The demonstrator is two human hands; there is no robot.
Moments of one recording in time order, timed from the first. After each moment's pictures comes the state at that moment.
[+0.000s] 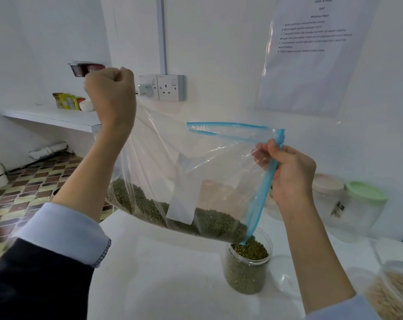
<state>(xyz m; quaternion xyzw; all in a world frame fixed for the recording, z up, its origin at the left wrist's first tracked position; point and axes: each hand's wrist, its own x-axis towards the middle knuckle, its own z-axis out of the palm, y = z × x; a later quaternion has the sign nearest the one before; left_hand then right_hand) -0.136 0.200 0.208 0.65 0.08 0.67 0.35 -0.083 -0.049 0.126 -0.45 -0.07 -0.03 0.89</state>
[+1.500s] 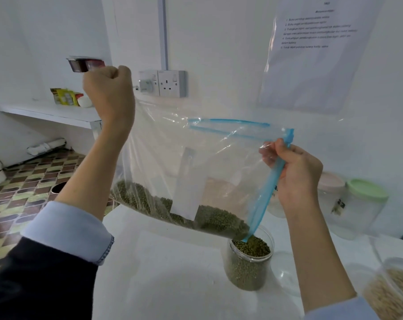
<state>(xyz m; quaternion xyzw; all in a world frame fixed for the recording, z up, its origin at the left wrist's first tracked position) -0.138 0.200 0.205 0.63 0.09 0.65 0.41 -0.080 -0.050 0.119 -0.47 -0.07 -0.05 0.88</state>
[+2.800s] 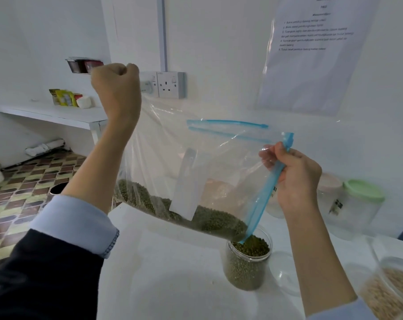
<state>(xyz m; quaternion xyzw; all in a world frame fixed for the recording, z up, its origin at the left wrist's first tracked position) -0.131 0.197 0.213 0.64 0.07 0.64 0.42 -0.083 -0.055 0.115 -0.47 -0.06 -0.06 0.88</state>
